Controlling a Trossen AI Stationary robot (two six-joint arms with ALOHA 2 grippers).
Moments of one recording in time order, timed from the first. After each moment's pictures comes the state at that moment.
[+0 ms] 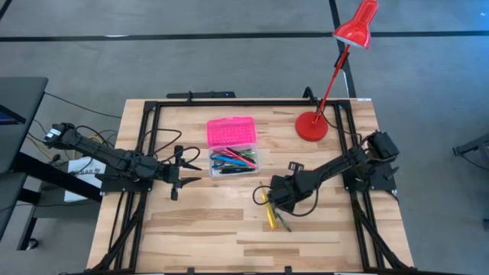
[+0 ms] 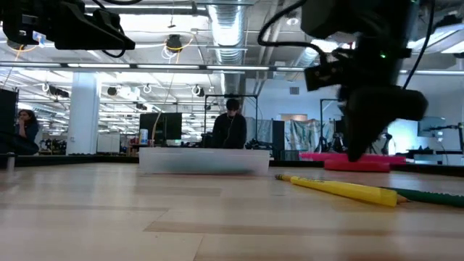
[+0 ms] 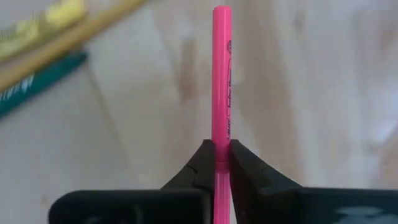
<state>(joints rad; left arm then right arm) -0.35 0.65 0.35 0.00 -0.37 0.32 0.34 1.79 1.10 -0.88 0.34 0.55</state>
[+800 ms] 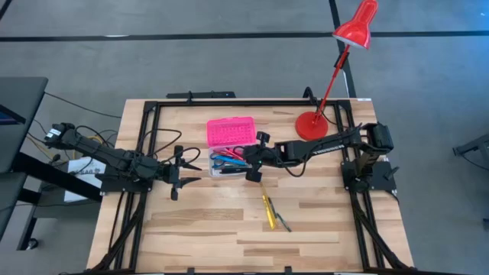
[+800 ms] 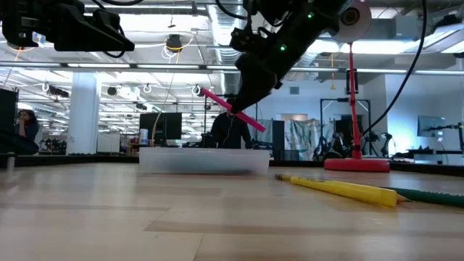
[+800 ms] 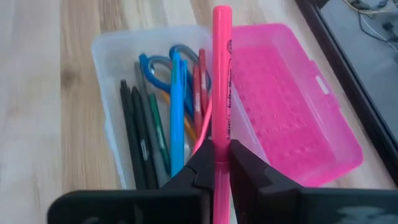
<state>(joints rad) -0.35 0.65 0.35 -0.01 -0.37 0.33 0.03 1.79 1.19 -0.23 0.37 -0.03</state>
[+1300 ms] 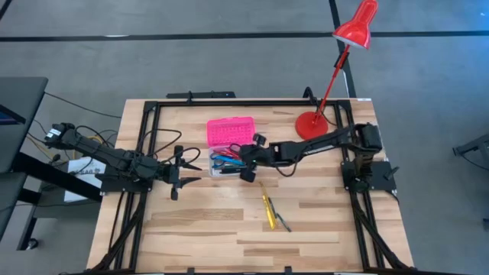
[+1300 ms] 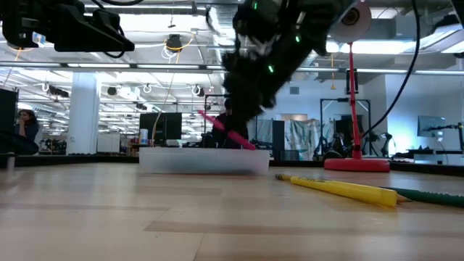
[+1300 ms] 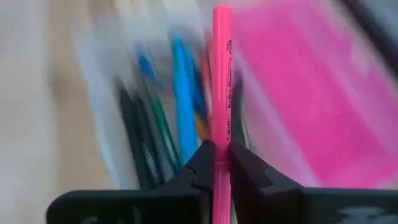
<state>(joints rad) -0.35 0.65 0.35 -0.01 -0.38 0.34 -0.01 1.89 1.19 -0.16 0.32 0.08</state>
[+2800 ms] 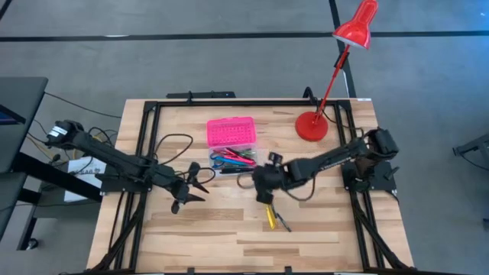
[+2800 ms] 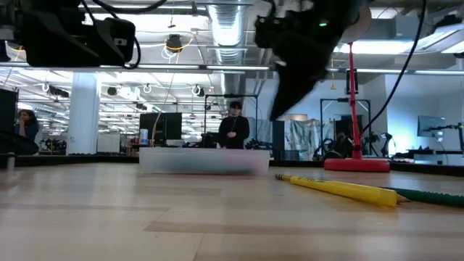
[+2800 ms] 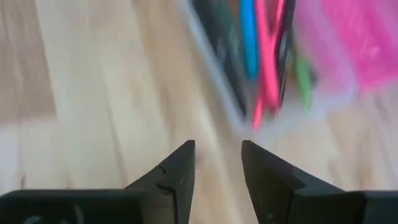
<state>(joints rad) -0.35 0.96 0.35 0.18 -0.05 0.39 0.26 1.77 1.22 -0.60 0.39 0.37</state>
